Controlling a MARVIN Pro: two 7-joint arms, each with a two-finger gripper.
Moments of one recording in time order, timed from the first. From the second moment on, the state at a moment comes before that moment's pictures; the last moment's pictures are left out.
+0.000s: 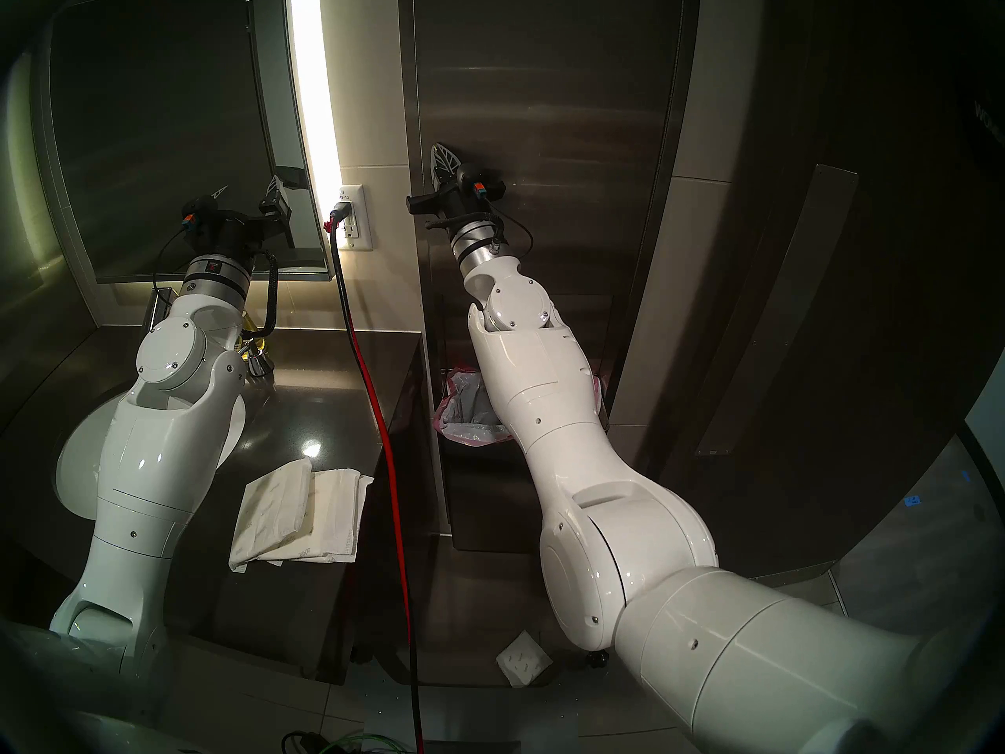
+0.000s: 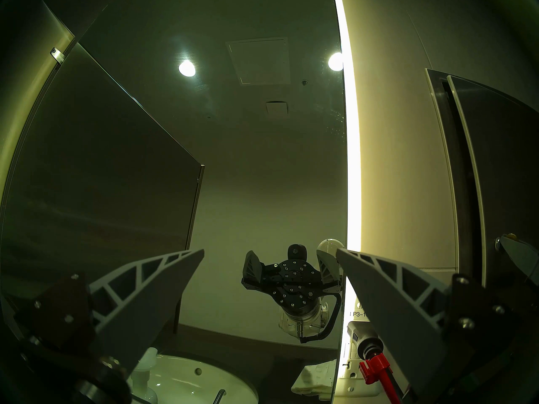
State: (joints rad) left arm 1.28 -1.16 -1.54 -1.74 -0.44 -0.04 0.20; right arm -0.80 -1.77 1.40 -0.97 0.02 -0.45 0.23
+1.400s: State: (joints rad) left arm 1.28 -1.17 -1.54 -1.74 -0.44 -0.04 0.20; right arm -1.08 -1.69 1.41 -1.48 0.04 -0.19 0.39
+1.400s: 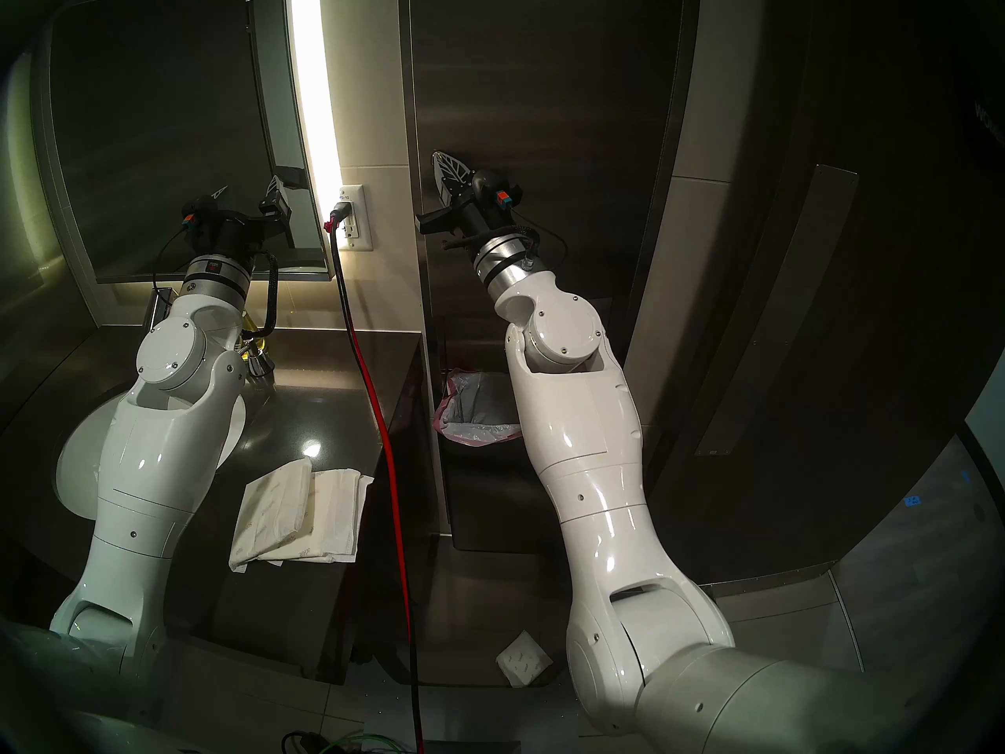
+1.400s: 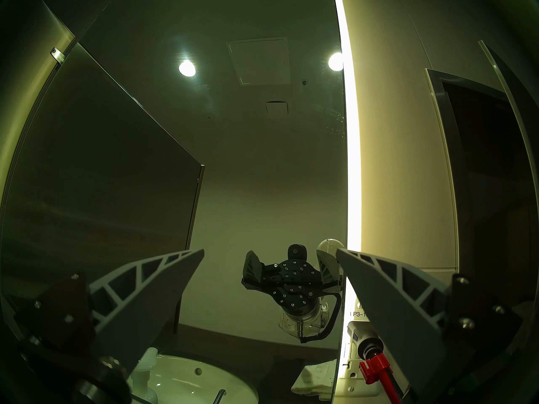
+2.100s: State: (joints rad) left arm 1.28 -1.17 -1.54 -1.74 -0.44 -0.04 0.20; right arm -1.19 -1.66 1.43 -1.66 0.08 -0.09 0.47
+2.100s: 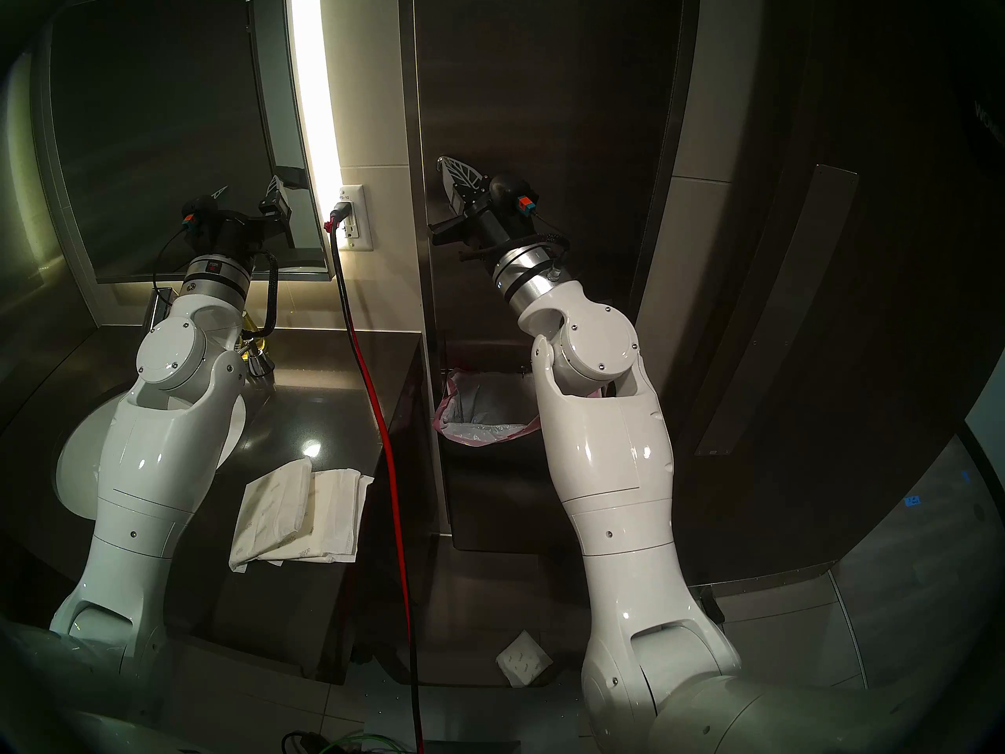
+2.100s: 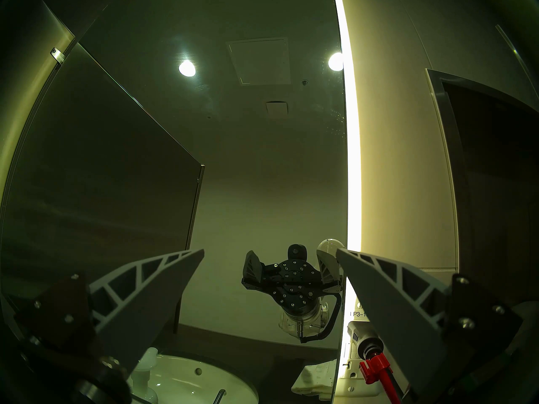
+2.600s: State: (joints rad) left arm 1.28 -1.17 -1.54 -1.74 -0.44 -0.04 0.20; right arm -1.23 -1.63 1.45 -1.74 0.10 -0.05 0.50
